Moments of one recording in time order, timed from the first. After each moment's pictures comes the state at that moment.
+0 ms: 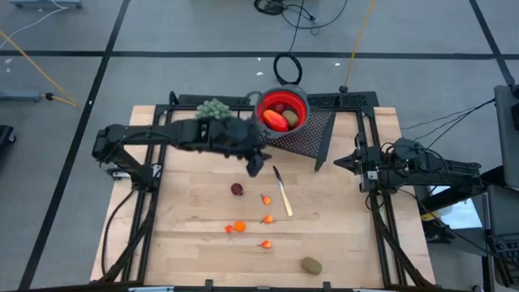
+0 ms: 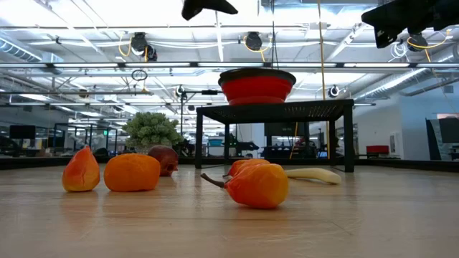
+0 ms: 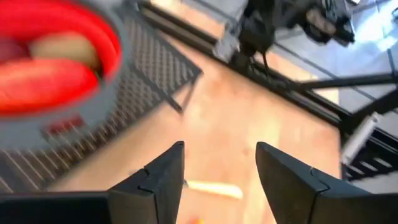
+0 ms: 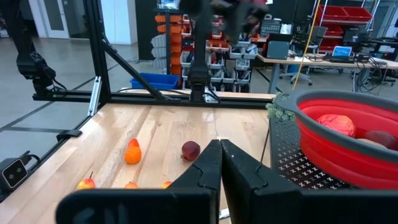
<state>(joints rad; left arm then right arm) 0.01 1.58 1.61 -0.62 -0.09 -0.47 -0.07 0.23 0.44 -0.26 -0.08 -0.05</state>
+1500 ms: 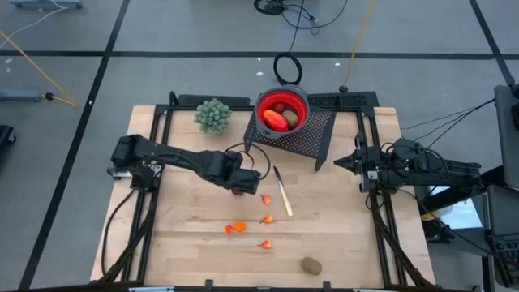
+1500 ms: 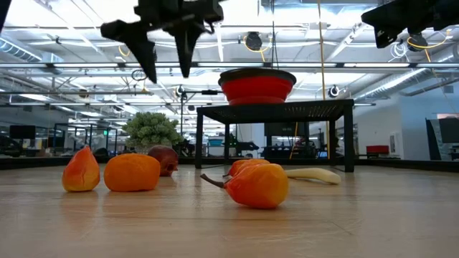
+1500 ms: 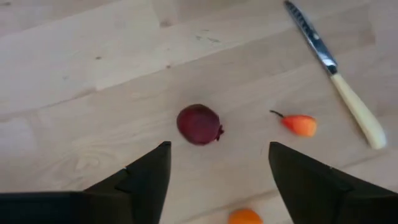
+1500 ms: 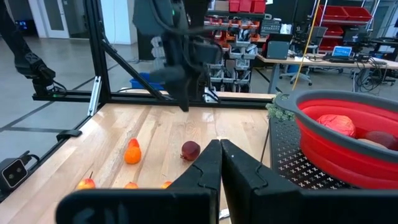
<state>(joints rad) -0.16 1.80 1.61 -1.26 -0.23 -1.41 -0.07 0.24 0.44 -0.26 -0.08 -0.05</state>
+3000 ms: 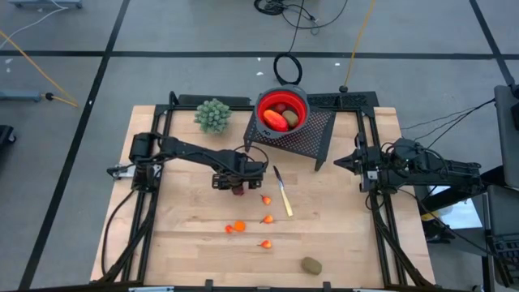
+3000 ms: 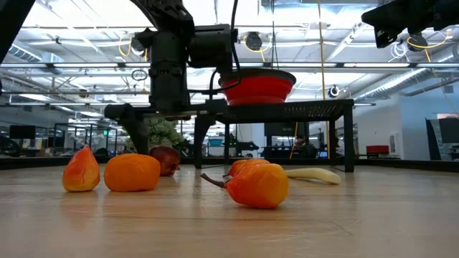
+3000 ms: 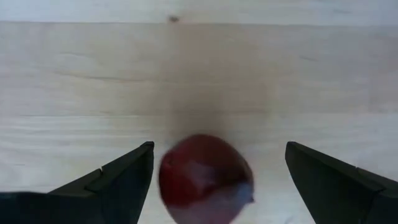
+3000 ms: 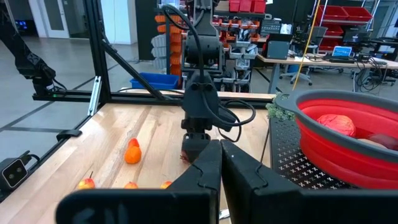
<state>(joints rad) 0.01 1.93 1.29 -0.86 0.07 -1.58 -0.07 0.24 0.44 -0.26 -0.08 -0.05</state>
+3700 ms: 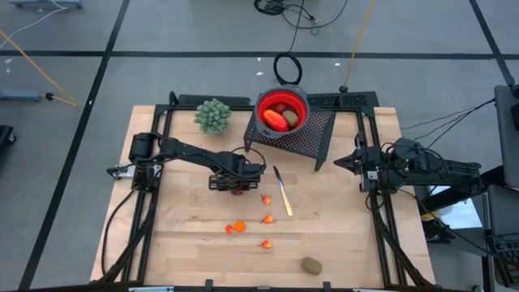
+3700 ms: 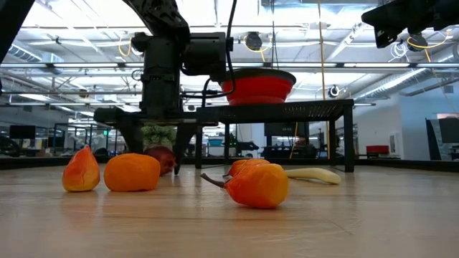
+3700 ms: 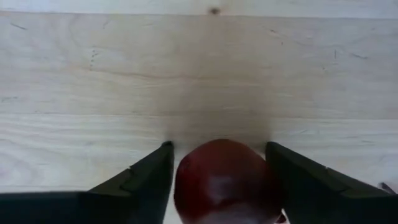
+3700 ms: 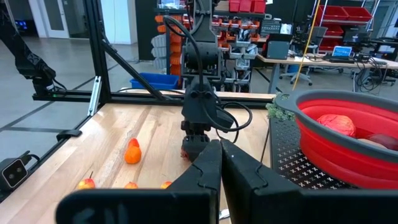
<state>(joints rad) 0.01 1.93 1.24 -0.81 0.05 -1.58 -0.07 0.24 0.44 -0.26 -0.08 -0.05</state>
